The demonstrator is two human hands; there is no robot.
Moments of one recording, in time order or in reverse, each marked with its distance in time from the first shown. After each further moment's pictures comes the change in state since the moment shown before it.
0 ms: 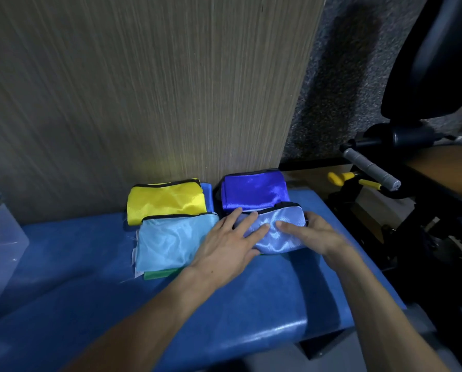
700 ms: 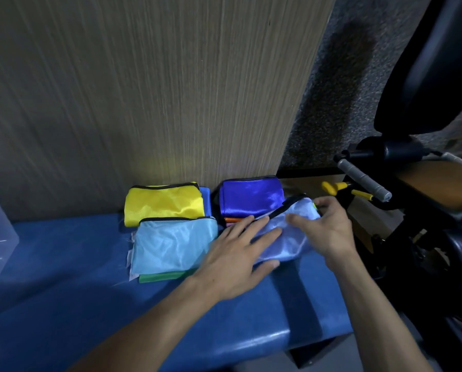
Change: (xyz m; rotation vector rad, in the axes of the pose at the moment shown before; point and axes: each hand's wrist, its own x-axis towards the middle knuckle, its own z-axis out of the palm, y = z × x) left_hand -0.008 0.017 -0.006 -0.247 0.141 0.057; right_hand -0.032 -0.042 -0.004 -0.089 0.443 -0.180
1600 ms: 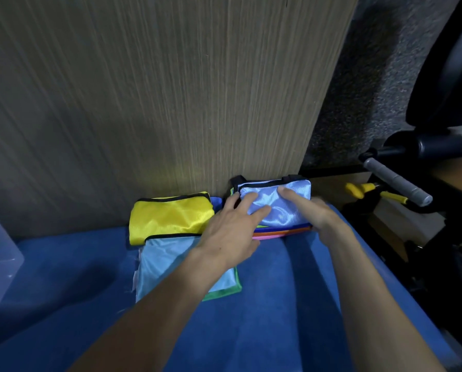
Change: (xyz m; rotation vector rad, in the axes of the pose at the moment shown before) left_hand 0.058 -0.055 -0.030 0.200 -0.183 -0.214; right_hand 0.094 0.006 0.074 0.136 -0.394 0.327
